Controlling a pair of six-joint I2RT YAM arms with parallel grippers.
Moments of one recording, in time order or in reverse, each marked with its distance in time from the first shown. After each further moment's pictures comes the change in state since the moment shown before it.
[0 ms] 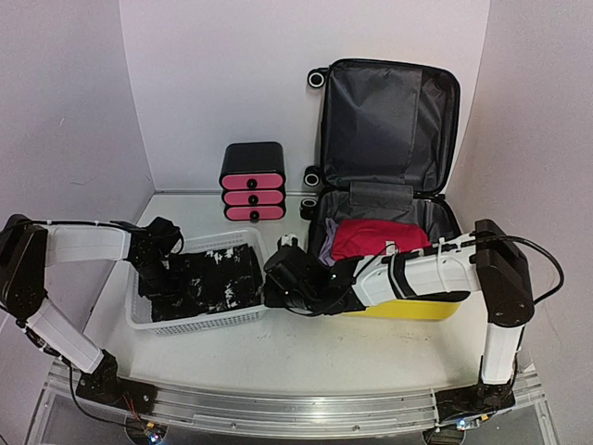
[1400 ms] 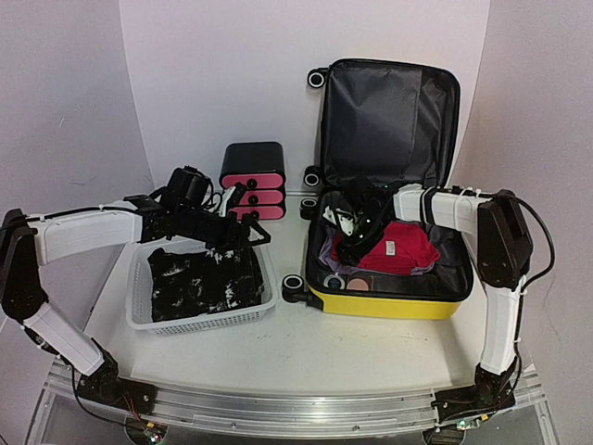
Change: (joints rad) left arm -0.232 0.005 0.277 0.443 0.575 0.119; right arm -0.562 0.064 0.265 -0.607 -0.327 -1.103
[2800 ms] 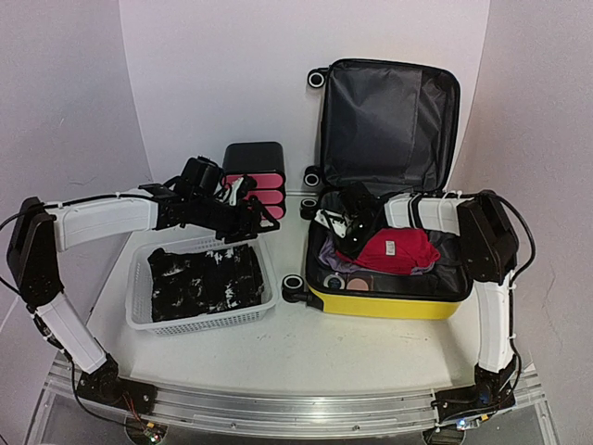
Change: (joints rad) left arm 0.000 0.129 0.144 -0.022 -0.029 -0.087; right arm -0.027 0.118 0.005 0.243 0.018 -0.223
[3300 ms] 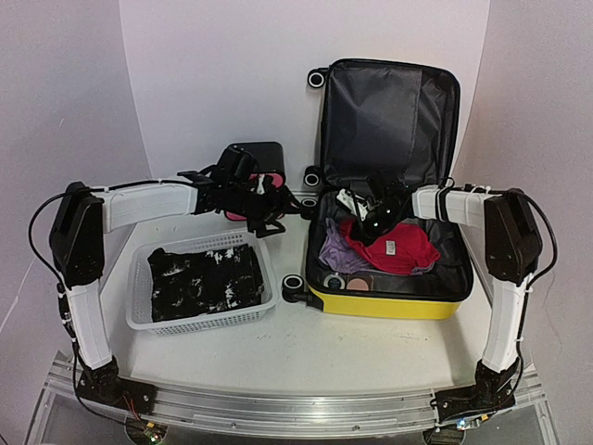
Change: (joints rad) left arm -0.038 0.274 0.303 -0.026 0.006 -0.376; right arm -0.114 -0.130 -0.088 0.062 -0.211 0.061
